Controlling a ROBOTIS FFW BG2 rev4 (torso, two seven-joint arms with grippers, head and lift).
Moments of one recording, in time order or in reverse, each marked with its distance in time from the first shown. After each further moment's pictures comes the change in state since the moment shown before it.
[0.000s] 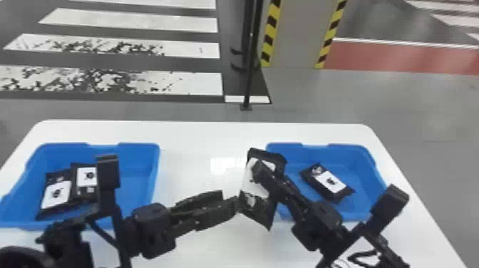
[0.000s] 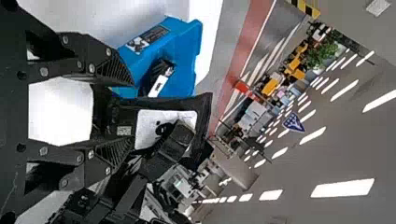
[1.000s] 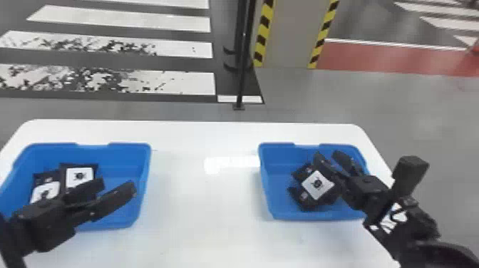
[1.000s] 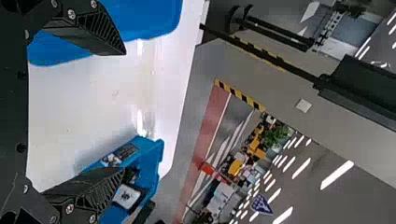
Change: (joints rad) left arm 0.075 -0.038 0.338 -0.053 -0.135 -0.030 0.020; right arm -0.268 -0.046 -0.267 0.358 0.343 -0.022 -0.057
